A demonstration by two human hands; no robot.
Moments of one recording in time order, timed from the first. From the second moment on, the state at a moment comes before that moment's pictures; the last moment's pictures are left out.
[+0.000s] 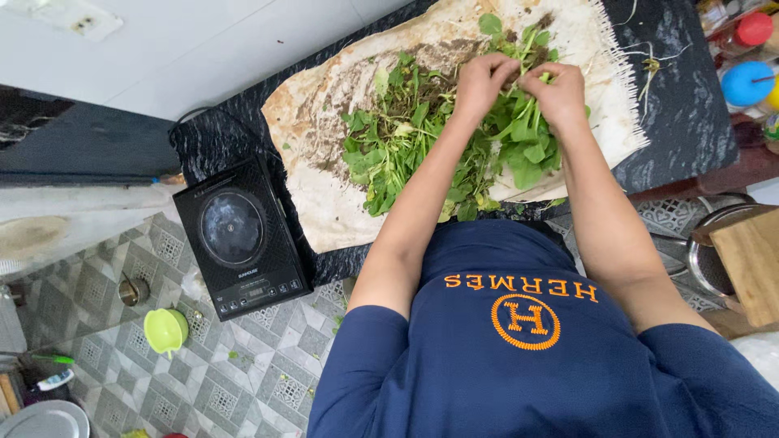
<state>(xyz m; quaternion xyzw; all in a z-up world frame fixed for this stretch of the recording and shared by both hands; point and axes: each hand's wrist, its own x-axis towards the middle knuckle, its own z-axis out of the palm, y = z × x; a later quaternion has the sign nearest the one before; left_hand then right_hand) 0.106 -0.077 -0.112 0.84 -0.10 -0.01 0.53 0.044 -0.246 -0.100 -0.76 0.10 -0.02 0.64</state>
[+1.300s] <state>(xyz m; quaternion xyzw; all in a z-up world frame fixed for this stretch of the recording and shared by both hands) 0.164 -0.116 -0.130 0.77 -0.18 -0.16 0.59 0.045 -0.301 -0.077 -0.66 0.08 0.07 0.75</state>
